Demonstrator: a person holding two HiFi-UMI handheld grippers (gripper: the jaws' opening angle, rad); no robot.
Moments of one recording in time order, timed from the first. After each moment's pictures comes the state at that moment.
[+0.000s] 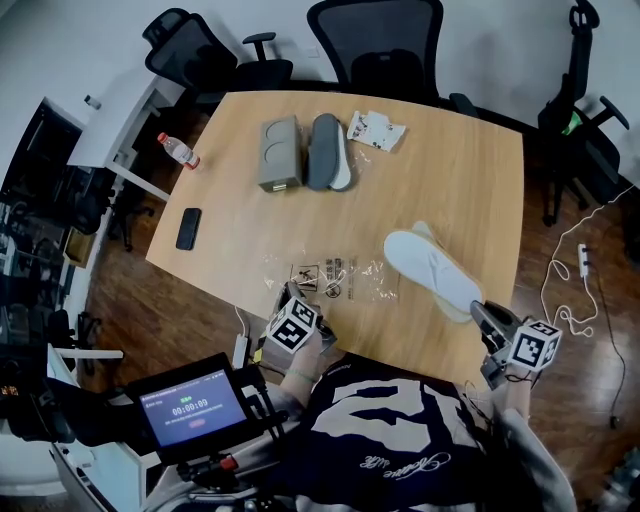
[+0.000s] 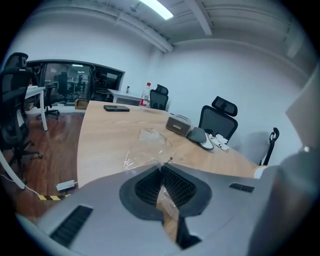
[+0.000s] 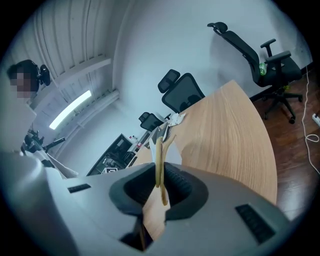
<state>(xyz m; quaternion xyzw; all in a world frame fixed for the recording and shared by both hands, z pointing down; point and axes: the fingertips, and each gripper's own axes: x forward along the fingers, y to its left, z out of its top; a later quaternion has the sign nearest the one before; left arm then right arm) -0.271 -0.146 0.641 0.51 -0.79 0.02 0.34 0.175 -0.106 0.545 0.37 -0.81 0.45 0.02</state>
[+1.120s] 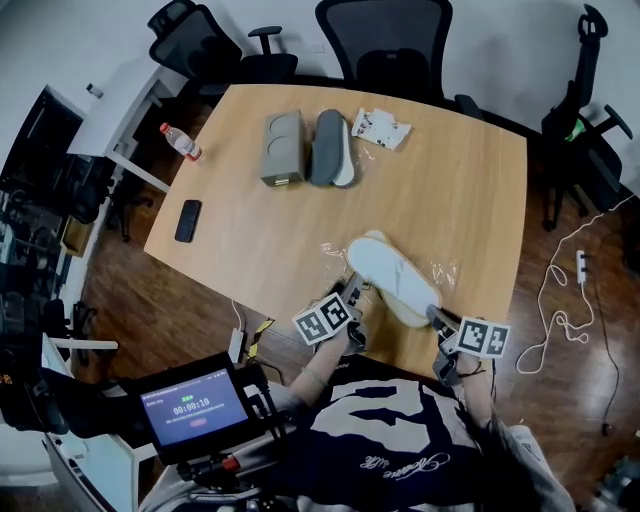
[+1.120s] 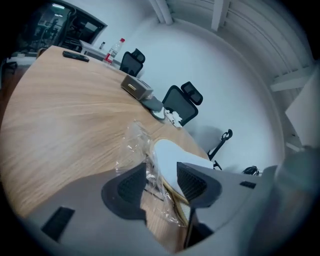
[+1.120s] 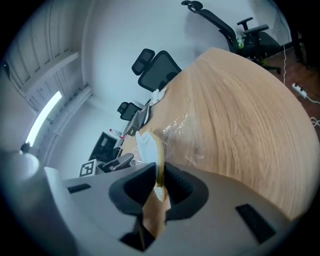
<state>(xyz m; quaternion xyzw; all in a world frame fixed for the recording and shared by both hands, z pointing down) -0.114 -0.168 0.651 0.67 -0.57 -0.02 0.48 0.093 -0.101 0.631 0.40 -0.72 0.56 0.07</state>
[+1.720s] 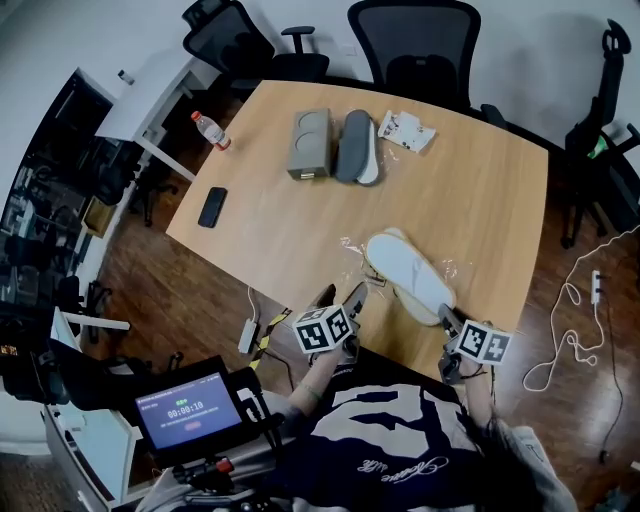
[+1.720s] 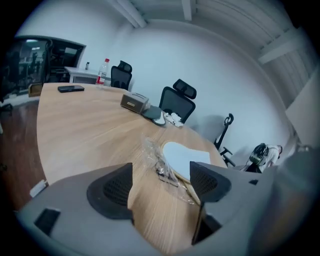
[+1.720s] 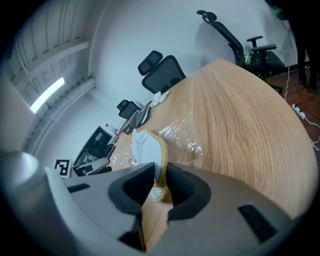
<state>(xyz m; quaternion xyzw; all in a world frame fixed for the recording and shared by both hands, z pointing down) -0.145 -0.124 0.627 0.68 -0.61 0.07 0.40 0.101 -0.106 0.646 0.44 -0.74 0.50 0.11</state>
